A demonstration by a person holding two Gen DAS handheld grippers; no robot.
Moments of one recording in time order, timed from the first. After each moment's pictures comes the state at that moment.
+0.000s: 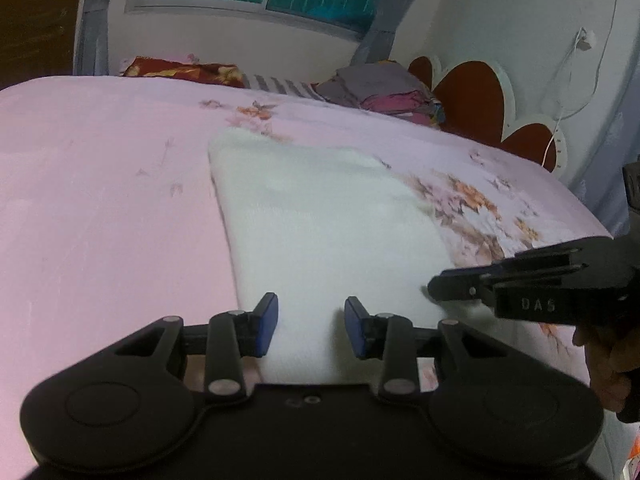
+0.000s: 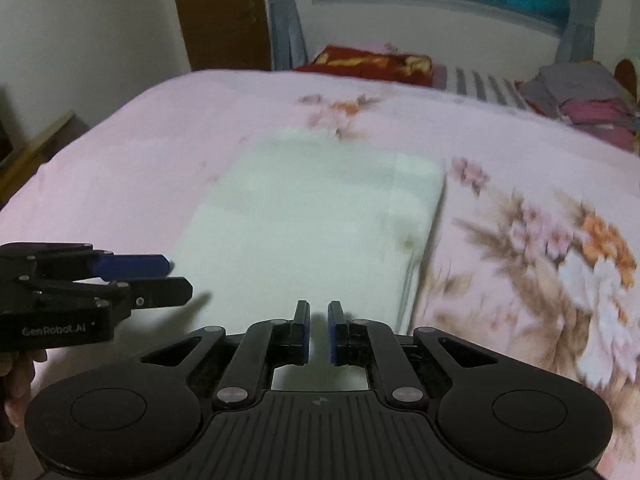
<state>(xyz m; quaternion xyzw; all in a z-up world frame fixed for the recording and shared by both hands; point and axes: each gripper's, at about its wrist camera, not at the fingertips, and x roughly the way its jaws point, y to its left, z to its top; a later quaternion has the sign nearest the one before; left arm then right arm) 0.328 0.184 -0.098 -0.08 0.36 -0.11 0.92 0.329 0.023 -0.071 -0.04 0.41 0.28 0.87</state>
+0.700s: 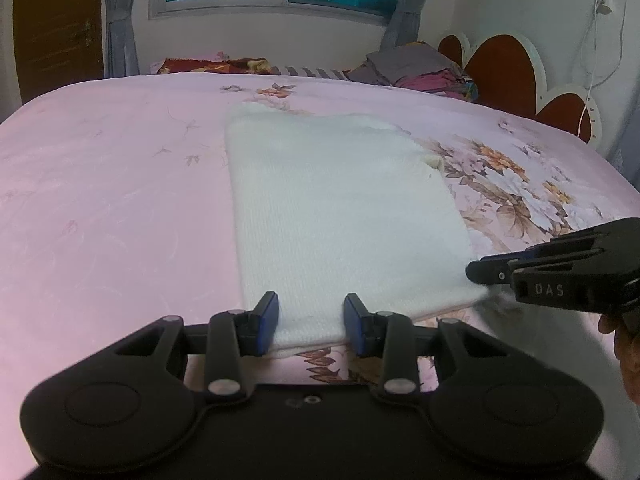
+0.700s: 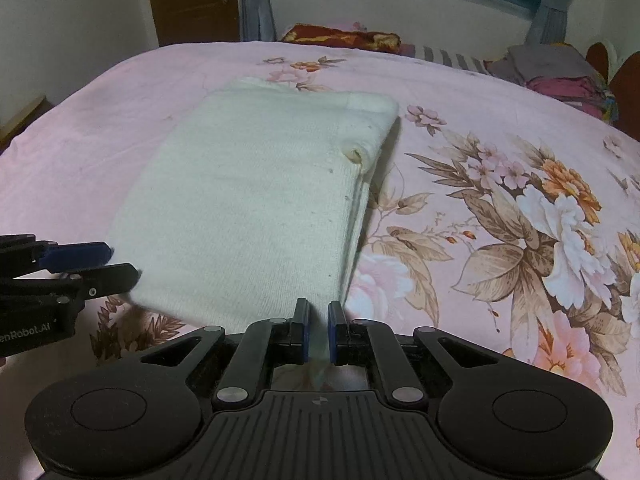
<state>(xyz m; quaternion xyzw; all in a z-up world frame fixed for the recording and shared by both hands) 0.303 0.151 -0.107 -0.03 0.38 -0.05 0.92 0.304 0.000 -0.100 -0.06 0.42 0.23 0.87</state>
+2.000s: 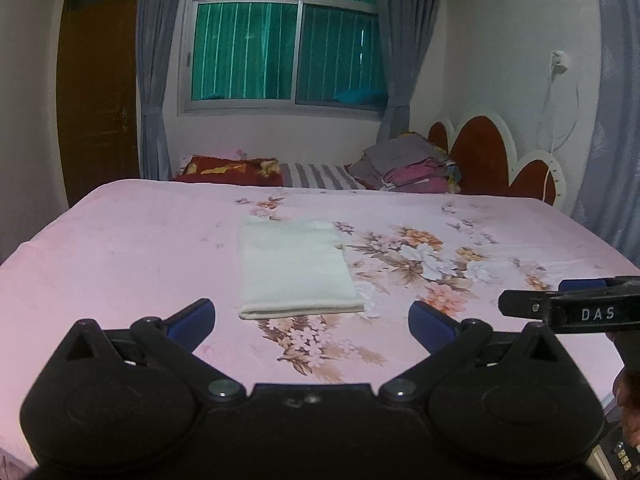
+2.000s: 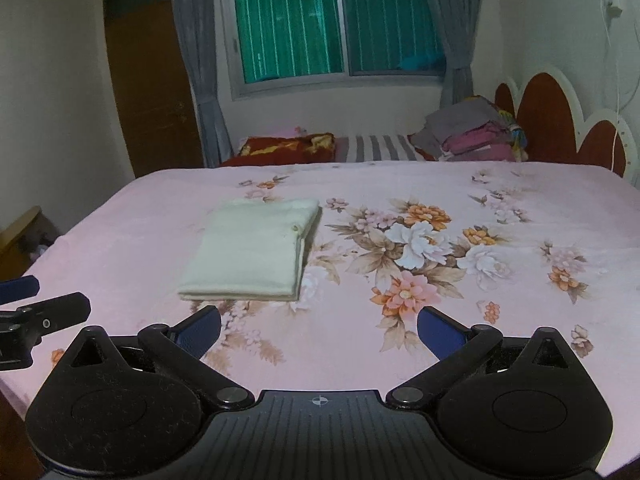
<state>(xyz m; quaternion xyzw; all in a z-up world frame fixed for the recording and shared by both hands) 0.069 0.075 0.042 -0.02 0.24 -0.01 0.97 0.064 -0.113 0.035 0.04 0.29 0.16 0.94</state>
